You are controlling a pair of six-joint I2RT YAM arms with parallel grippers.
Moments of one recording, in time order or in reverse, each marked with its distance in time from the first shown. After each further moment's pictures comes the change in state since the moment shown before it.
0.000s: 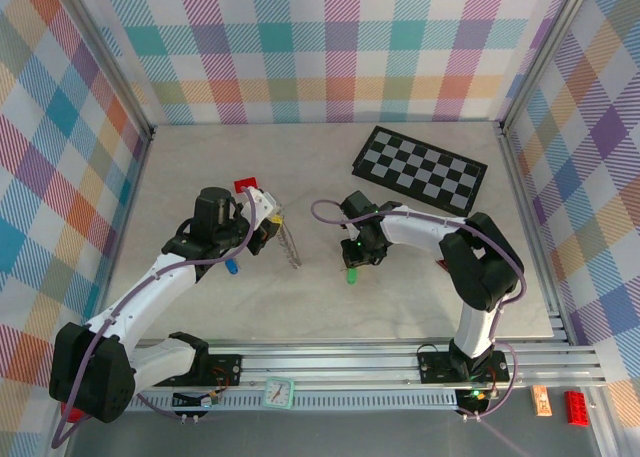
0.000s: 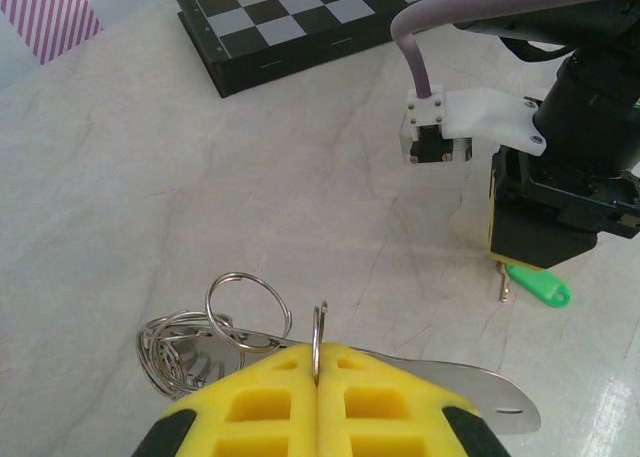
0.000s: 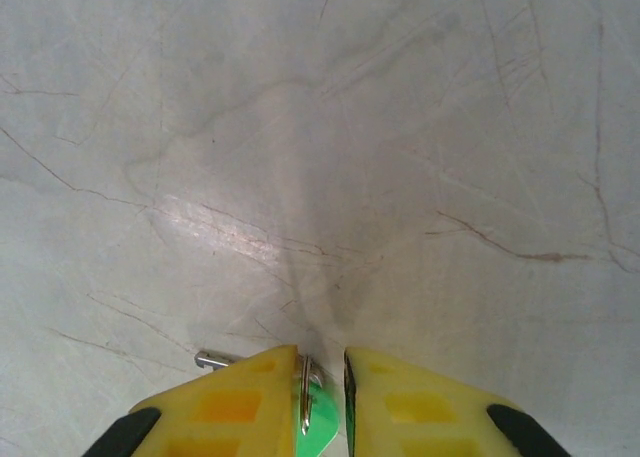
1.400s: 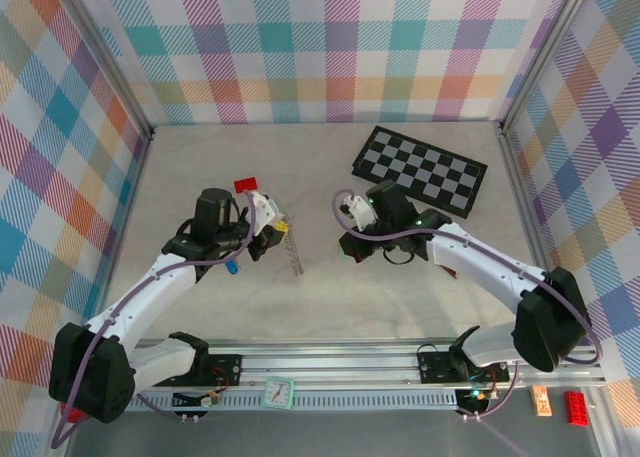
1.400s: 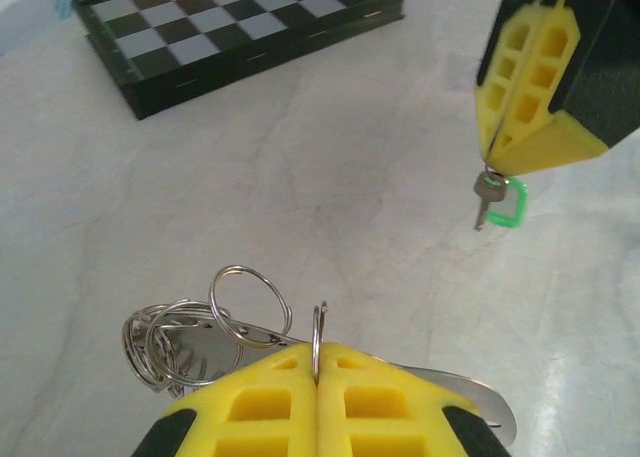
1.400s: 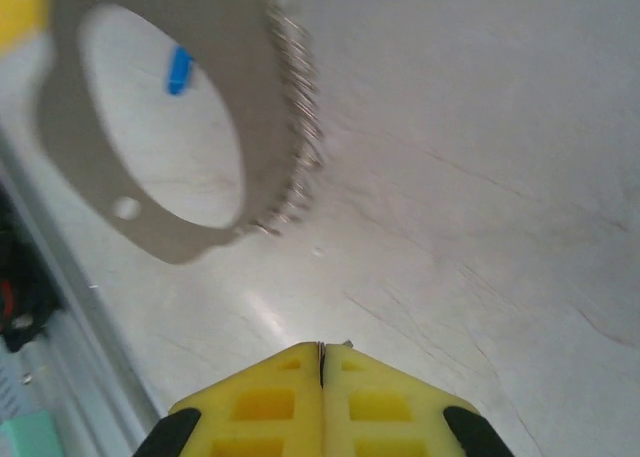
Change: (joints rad) left arm -0.015 -0.003 0.002 -0.043 0.166 0.054; right arm 0.000 -0.449 -0.117 0.153 -0.246 -0.211
